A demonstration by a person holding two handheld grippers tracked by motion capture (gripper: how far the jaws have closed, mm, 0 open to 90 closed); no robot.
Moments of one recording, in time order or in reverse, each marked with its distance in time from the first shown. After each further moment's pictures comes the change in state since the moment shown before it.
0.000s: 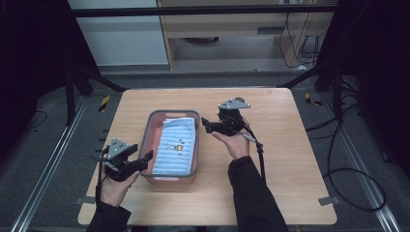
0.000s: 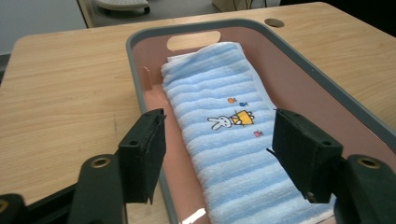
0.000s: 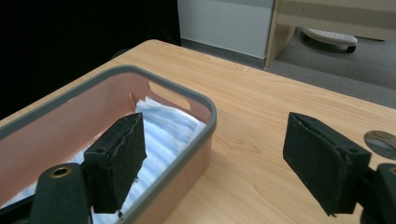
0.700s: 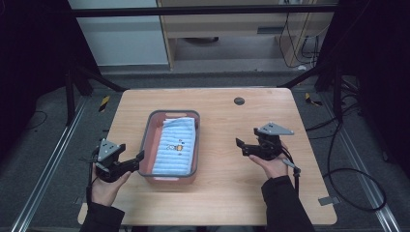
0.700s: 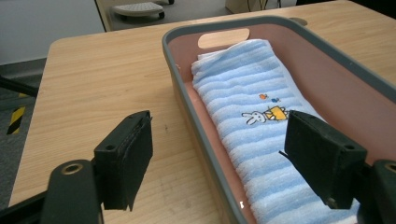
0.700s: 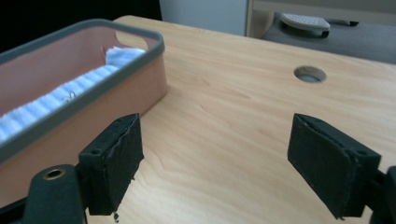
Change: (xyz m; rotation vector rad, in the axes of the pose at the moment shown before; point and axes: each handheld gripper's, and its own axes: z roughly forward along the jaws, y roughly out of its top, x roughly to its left) left arm 0.024 -0.012 -0.004 -0.002 0.062 0.017; right arm -0.050 -0.076 -0.086 0.010 -0.055 0.030
